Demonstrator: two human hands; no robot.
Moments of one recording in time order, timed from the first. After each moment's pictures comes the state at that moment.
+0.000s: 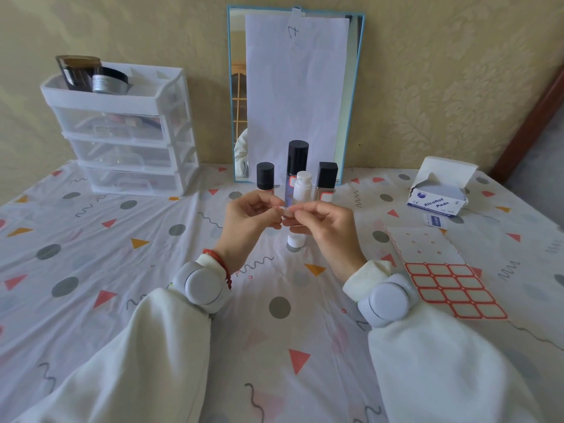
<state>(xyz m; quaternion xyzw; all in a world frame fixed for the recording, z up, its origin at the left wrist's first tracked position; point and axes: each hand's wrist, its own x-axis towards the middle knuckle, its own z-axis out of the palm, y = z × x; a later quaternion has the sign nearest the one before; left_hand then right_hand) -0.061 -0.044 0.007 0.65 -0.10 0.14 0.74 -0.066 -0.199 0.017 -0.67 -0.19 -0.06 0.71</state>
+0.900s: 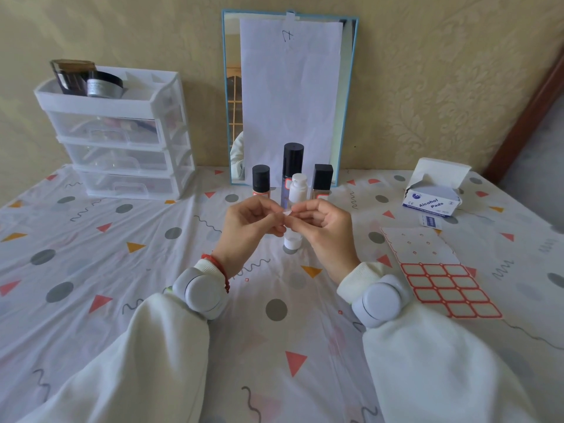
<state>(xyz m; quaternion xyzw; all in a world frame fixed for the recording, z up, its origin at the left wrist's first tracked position) -0.062 -0.046 0.004 0.66 -0.13 0.13 0.73 -0.062 -0.198 0.012 -0.69 -0.15 -0.11 0.70</state>
